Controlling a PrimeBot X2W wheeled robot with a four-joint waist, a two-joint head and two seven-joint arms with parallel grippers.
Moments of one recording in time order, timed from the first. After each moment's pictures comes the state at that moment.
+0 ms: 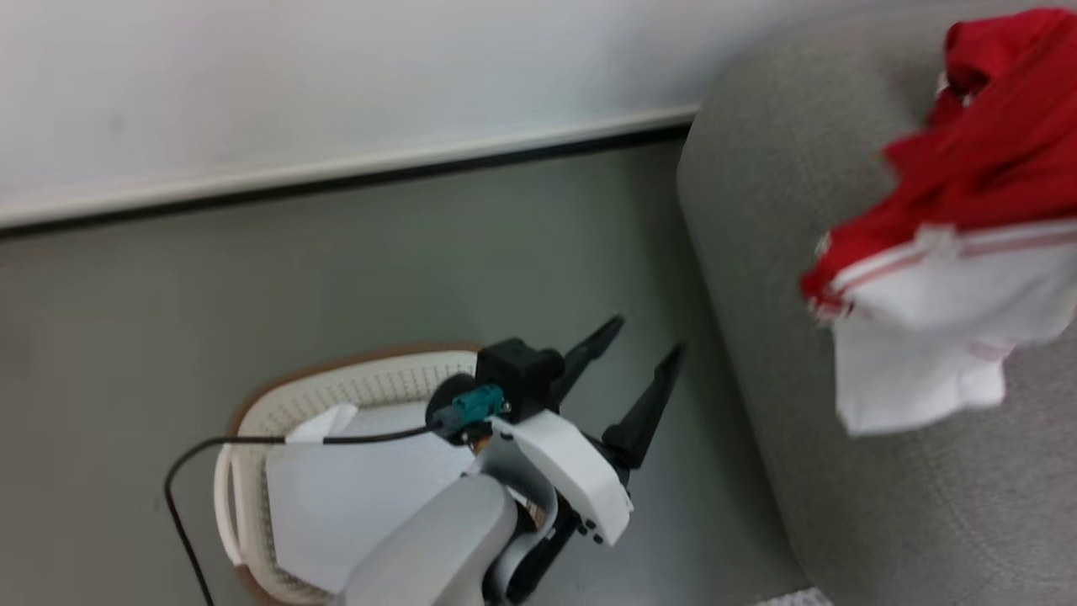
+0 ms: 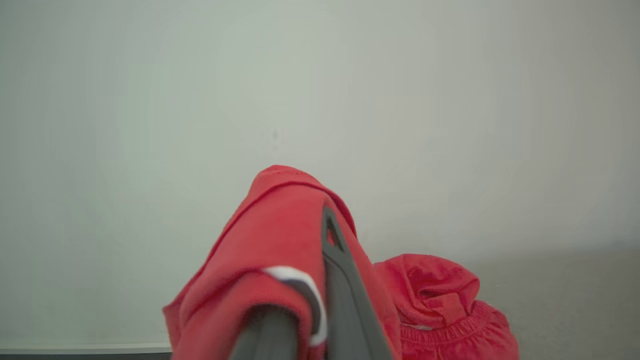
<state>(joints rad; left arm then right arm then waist) -0.60 0.08 -0.80 0.34 -0.61 0.03 -0.15 -0.58 -0.50 0.21 0.27 0.75 0.13 -0.24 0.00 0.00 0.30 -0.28</state>
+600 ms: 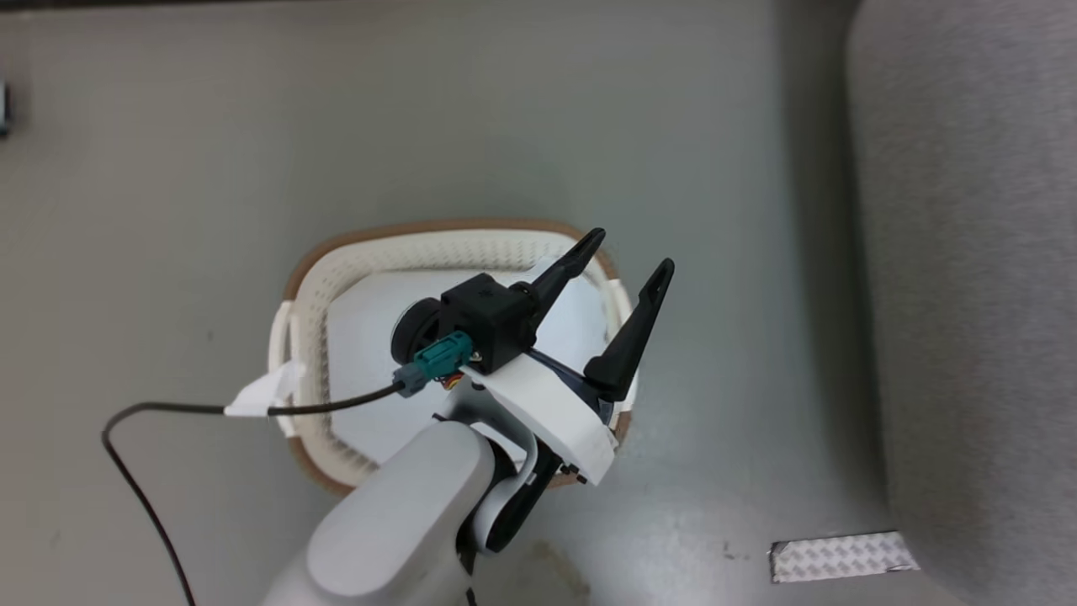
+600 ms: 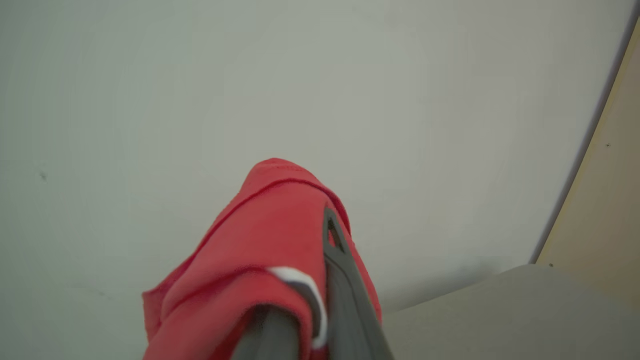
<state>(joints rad) -0.70 0.14 -0.76 0.21 -0.56 0.08 -0.14 -1.20 -0.83 -0.08 0.69 0.64 0.13 -0.04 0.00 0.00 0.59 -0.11</state>
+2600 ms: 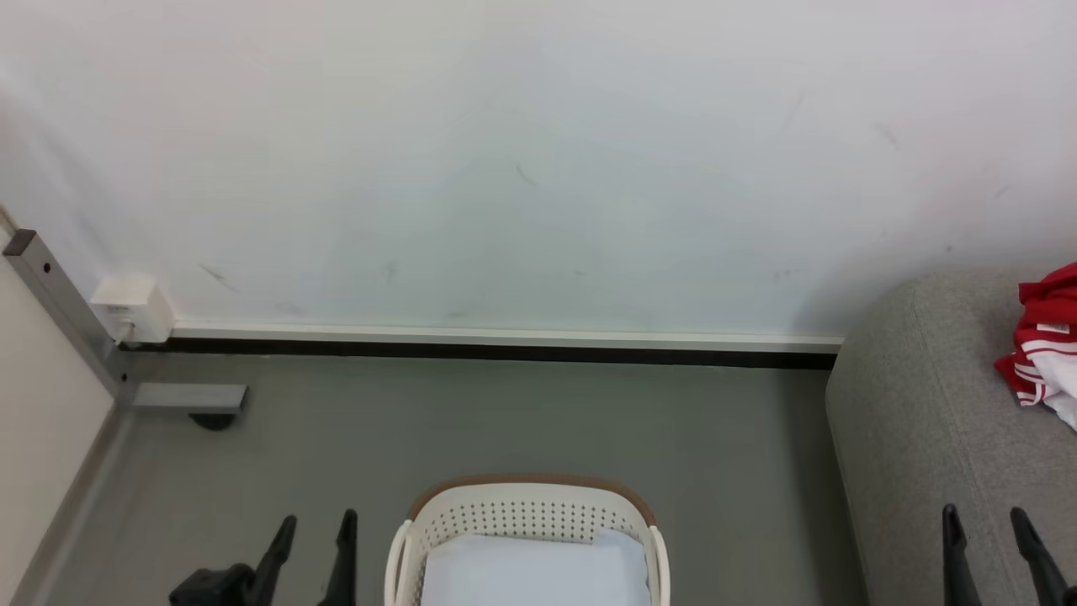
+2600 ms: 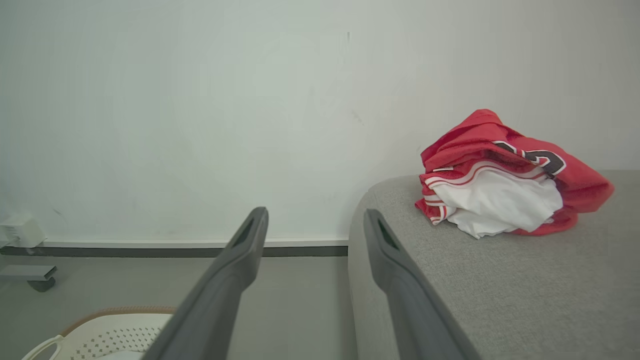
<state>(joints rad) -0.04 0.21 -0.25 0.30 -0.45 0.07 -0.26 0.04 -0.10 -0.10 0.25 0.23 0.13 -0.26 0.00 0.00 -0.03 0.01</state>
